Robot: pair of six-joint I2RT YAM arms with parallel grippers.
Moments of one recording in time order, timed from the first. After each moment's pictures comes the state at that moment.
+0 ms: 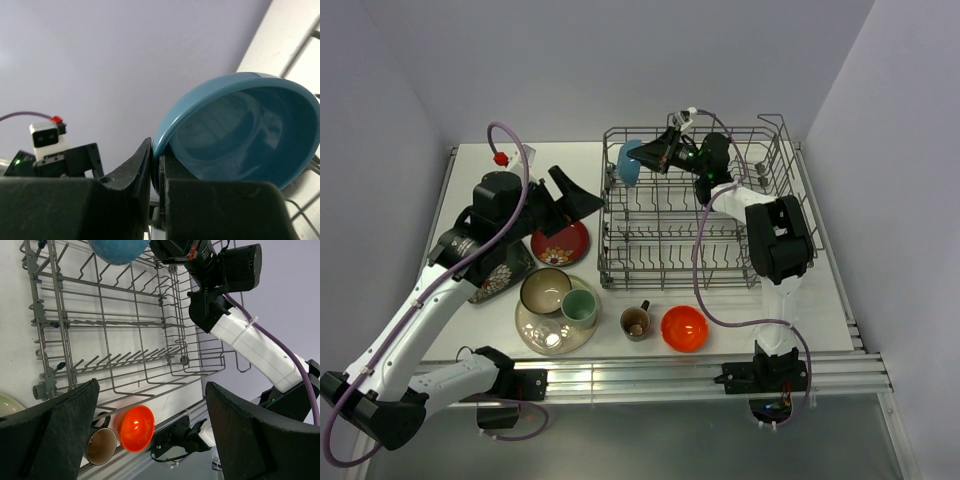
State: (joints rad) left arm -0.52 1.04 1.20 -0.52 0.15 -0.90; right arm 0.28 2.07 1.41 0.91 -0.89 1.43
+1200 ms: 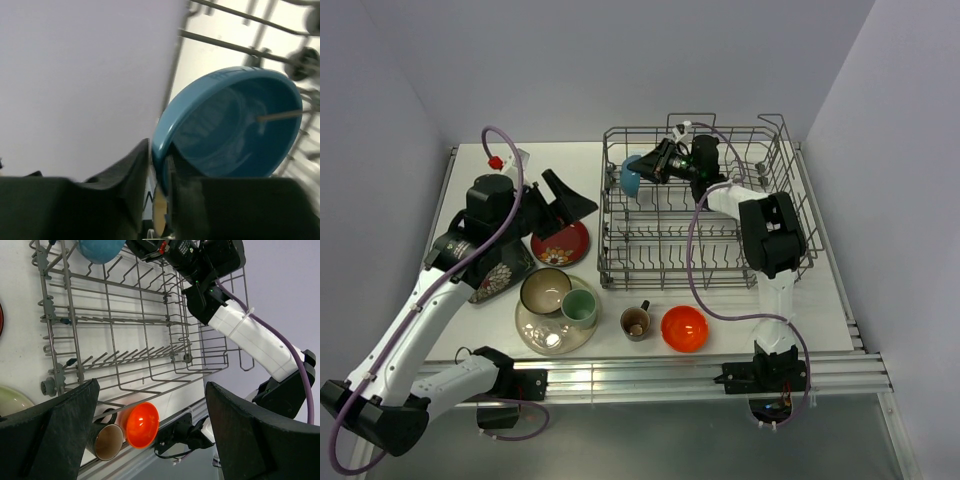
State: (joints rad) left arm -0.45 1.02 1.16 -0.52 0.22 -0.89; right arm 0.28 2.15 1.46 0.62 -0.79 1.21
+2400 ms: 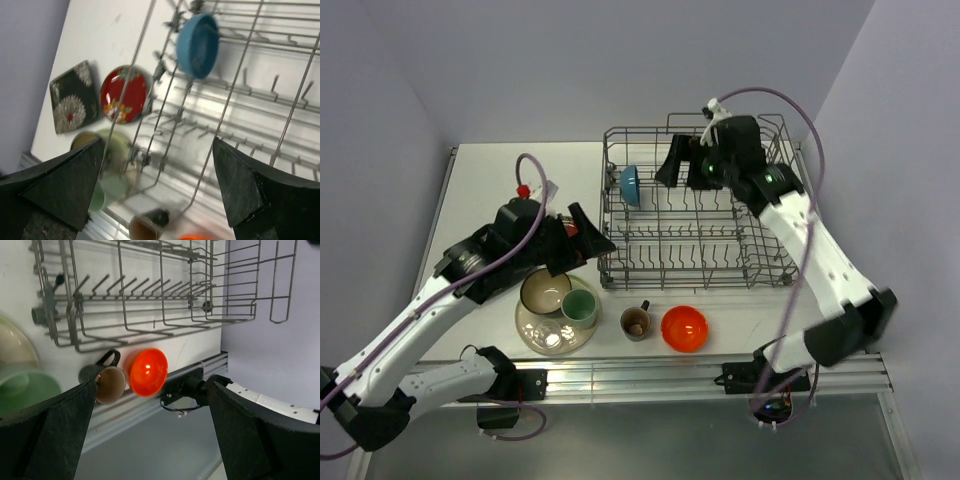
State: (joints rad) left arm -0.70 1.03 1.19 -0.74 0.10 -0.97; right arm 0.38 1.49 1.60 -0.65 -0.21 0.44
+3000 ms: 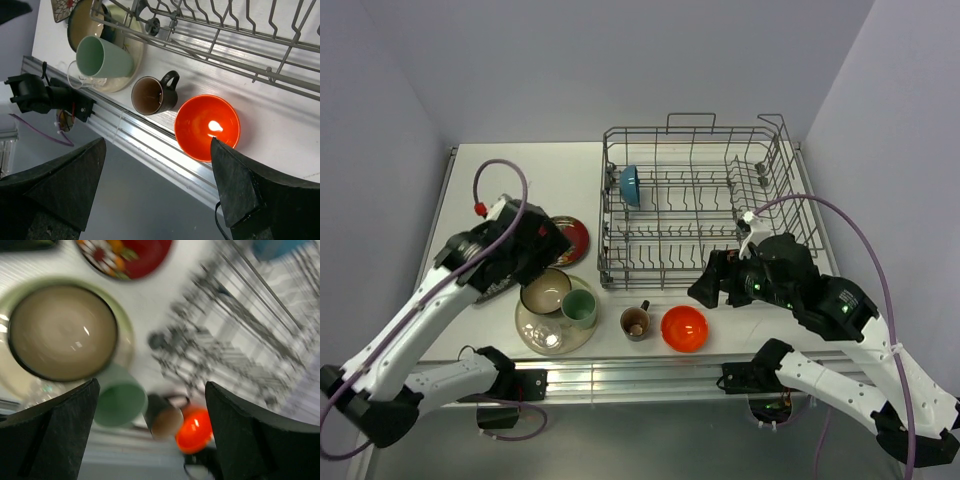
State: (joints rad) left arm -0.65 1.00 1.18 -1.08 -0.26 -1.24; right arm 0.75 0.69 1.05 -1.00 -0.05 0.63
